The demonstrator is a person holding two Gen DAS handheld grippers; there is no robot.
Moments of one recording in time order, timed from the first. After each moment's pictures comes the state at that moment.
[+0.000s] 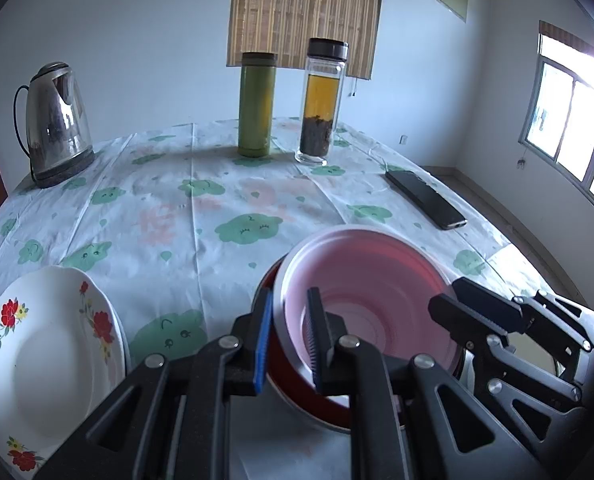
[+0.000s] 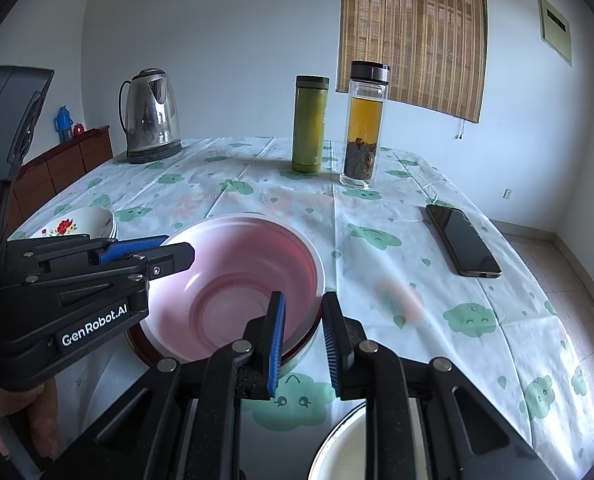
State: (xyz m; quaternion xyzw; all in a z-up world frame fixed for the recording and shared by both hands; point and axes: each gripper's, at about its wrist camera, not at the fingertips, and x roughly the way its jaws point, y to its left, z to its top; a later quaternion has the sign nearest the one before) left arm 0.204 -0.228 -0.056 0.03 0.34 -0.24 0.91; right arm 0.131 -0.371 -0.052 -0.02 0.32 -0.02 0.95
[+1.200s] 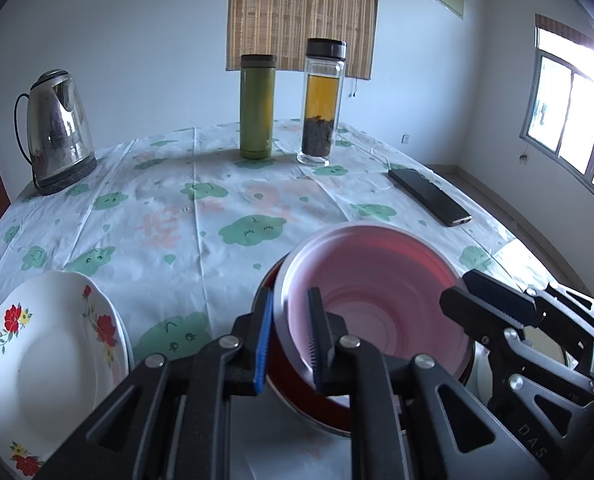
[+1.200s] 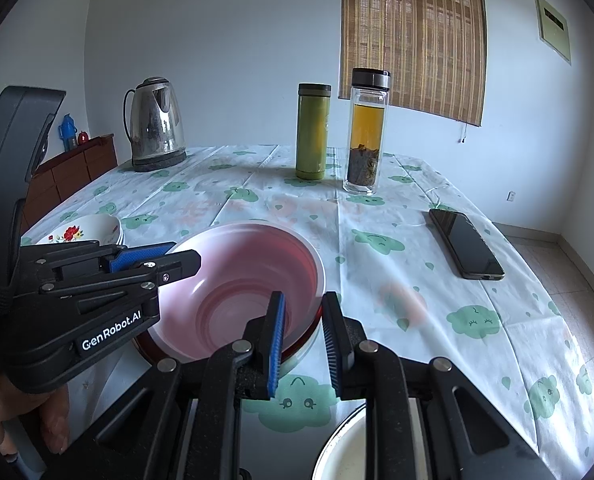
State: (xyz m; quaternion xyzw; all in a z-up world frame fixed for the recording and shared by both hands) left arm 0.204 -0.228 -0.057 0.04 0.34 -0.24 0.91; right arm 0.127 -0.371 -0.047 -0.01 0.30 -0.01 0.95
